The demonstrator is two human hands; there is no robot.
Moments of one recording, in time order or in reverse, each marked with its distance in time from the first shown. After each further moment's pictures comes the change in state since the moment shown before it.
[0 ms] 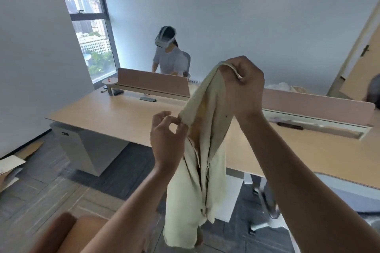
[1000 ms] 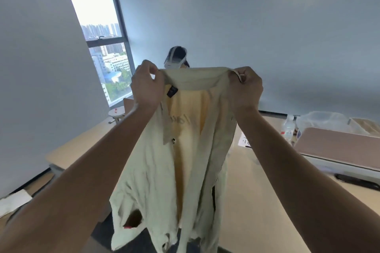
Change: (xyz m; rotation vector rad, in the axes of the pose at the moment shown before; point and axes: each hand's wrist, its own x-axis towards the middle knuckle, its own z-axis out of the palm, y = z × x) left_hand 0.443 -0.063 0.182 0.208 0.171 0.170; right_hand 0.307 0.262 0.172 -0.020 0.098 0.262
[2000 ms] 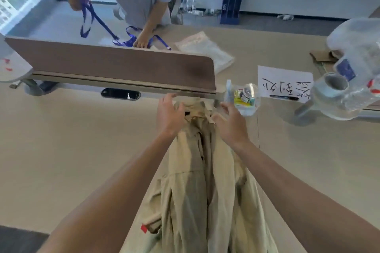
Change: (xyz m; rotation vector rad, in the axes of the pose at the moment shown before) left_hand 0.008 -0.456 0.379 0.071 -0.869 -0.503; right_hand 0.046 0.469 0.301 -0.556 -0.389 0.534
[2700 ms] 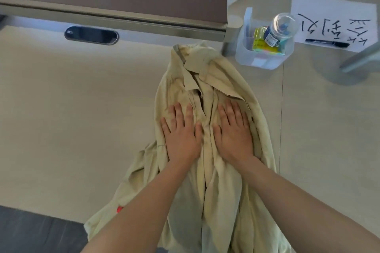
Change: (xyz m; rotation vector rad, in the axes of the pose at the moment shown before) left_hand -0.096 -0.189 0.180 0.638 -0.195 0.043; right_hand -0.032 0.228 0.101 -0.729 -0.158 -0.236
